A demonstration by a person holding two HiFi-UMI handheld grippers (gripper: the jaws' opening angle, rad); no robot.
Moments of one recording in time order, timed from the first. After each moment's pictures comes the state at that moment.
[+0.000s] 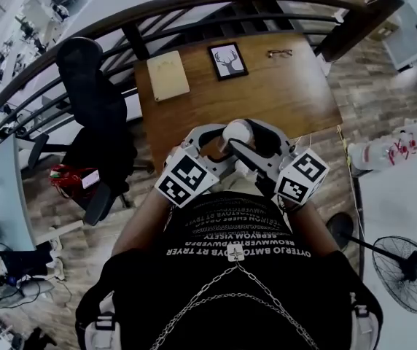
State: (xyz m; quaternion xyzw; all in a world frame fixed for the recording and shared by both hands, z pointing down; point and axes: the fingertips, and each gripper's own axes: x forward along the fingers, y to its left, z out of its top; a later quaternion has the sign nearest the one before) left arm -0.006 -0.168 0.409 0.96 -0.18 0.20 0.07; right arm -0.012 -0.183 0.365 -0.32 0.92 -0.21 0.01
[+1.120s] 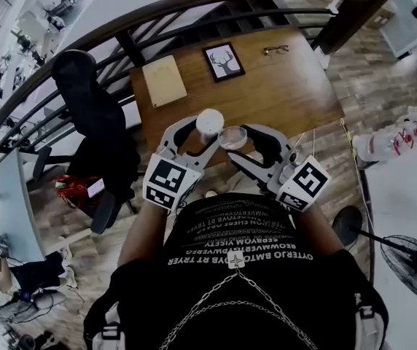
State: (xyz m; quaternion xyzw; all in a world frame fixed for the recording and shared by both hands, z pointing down) left arm -0.046 -0.216 0.393 0.94 -0.30 0.16 0.07; right arm -0.010 -0.173 0.347 -0.30 0.95 -0.11 0.02
